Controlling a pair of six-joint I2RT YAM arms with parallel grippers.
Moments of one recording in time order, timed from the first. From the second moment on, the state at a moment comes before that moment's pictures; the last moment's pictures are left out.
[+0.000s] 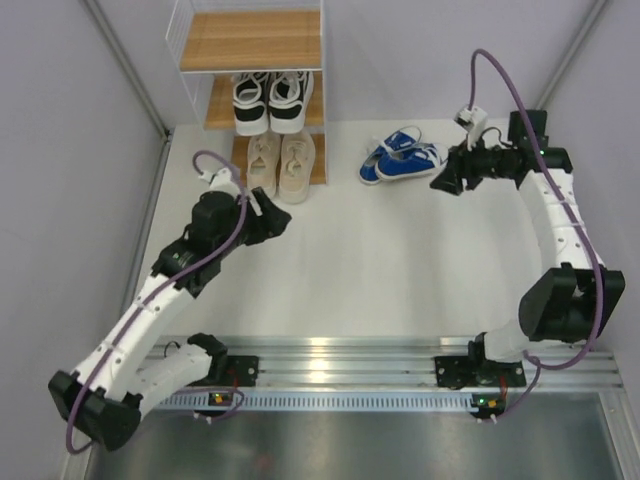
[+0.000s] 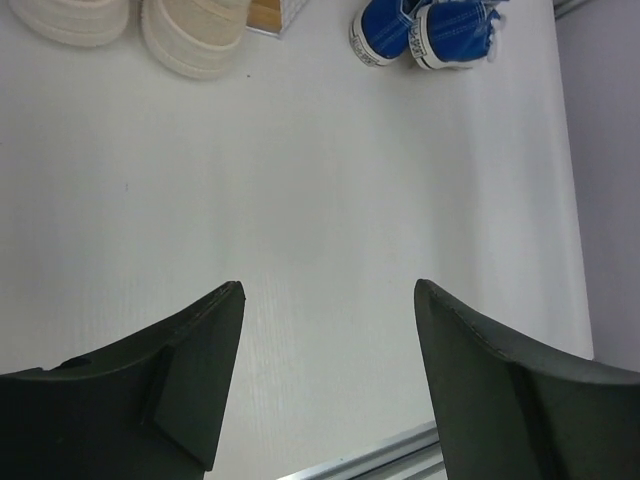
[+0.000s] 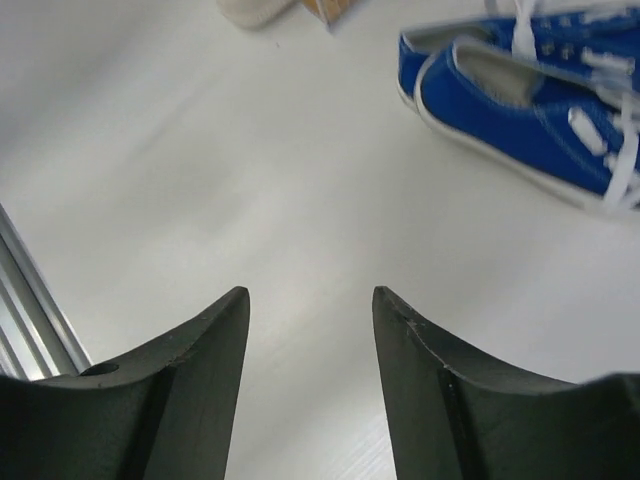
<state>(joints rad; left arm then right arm) -0.43 0.83 0.89 -0.48 -0.02 -0.68 0.02 1.52 1.51 -0.77 -0.83 -0.43</state>
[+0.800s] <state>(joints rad) -0.75 2.13 1.84 -0.02 -0.18 -0.22 -0.27 1.33 1.07 -0.93 -0.80 -0.65</state>
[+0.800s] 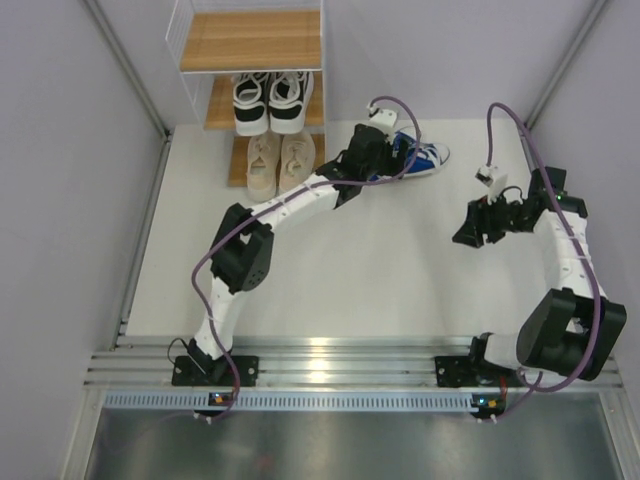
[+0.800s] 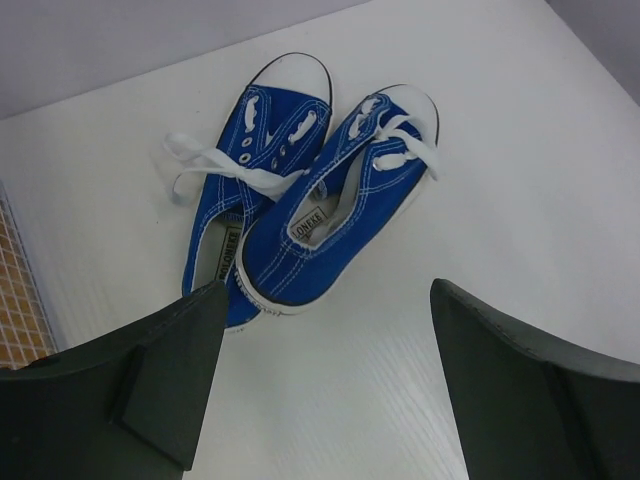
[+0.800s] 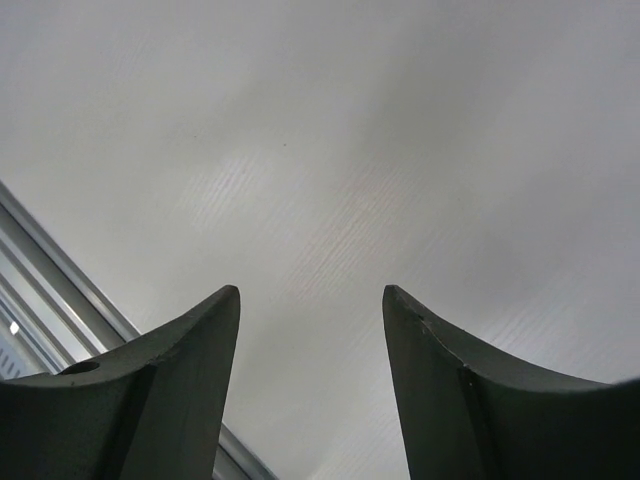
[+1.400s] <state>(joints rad) -0.67 2.43 2.05 0.04 -0.11 -0.13 -0.27 1.16 0.95 -0.91 -0.73 -0.62</state>
